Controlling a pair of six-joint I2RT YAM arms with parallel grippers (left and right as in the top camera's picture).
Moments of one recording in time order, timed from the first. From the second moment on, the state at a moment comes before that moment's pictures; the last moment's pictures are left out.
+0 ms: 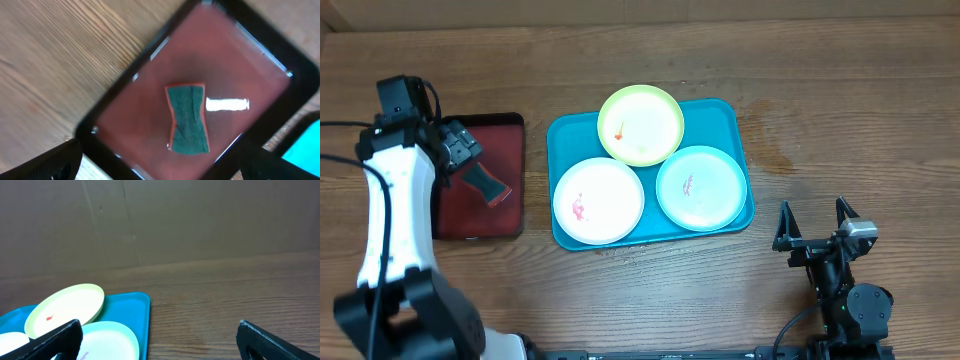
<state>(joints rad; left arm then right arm) 0.32 1.67 1.37 -0.94 -0.18 -0.44 0.05 0.01 0.02 -0.04 -0.05 0.15</state>
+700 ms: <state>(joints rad) 0.32 2.02 1.37 -0.81 -0.05 -0.46 0.05 0.01 0.02 -0.04 -0.05 0.15</state>
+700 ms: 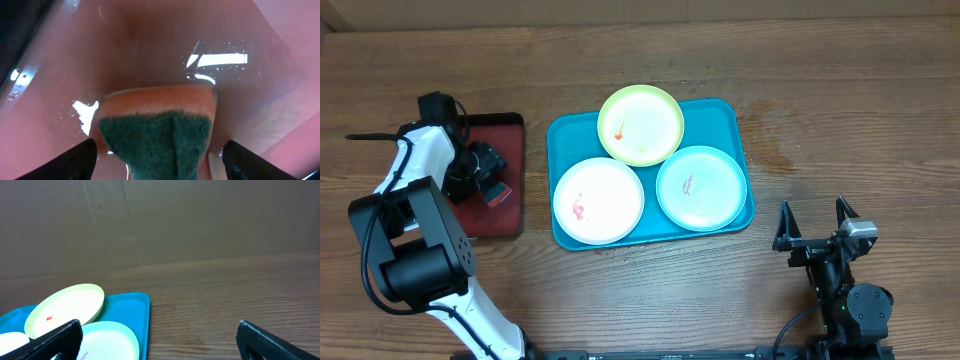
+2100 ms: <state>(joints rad) 0.32 2.02 1.37 -0.96 0.04 -0.45 0.05 0.01 0.02 -0.03 -0.05 0.15</state>
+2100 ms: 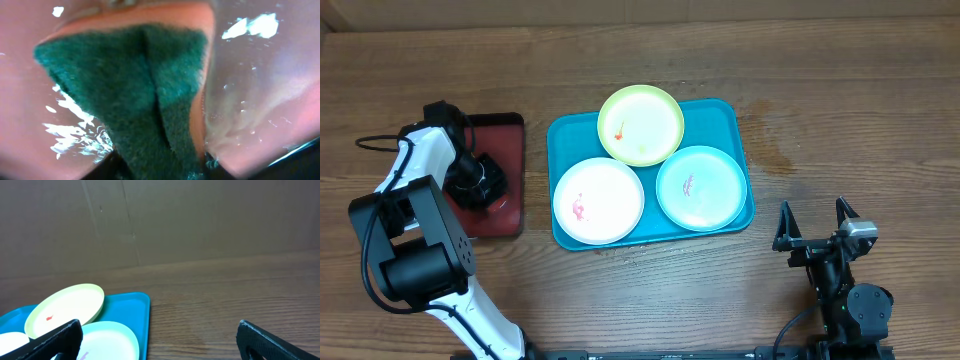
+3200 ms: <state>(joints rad) 0.32 2.02 1.36 -0.80 -0.15 -0.45 0.05 0.01 0.02 -0.03 -0.05 0.15</state>
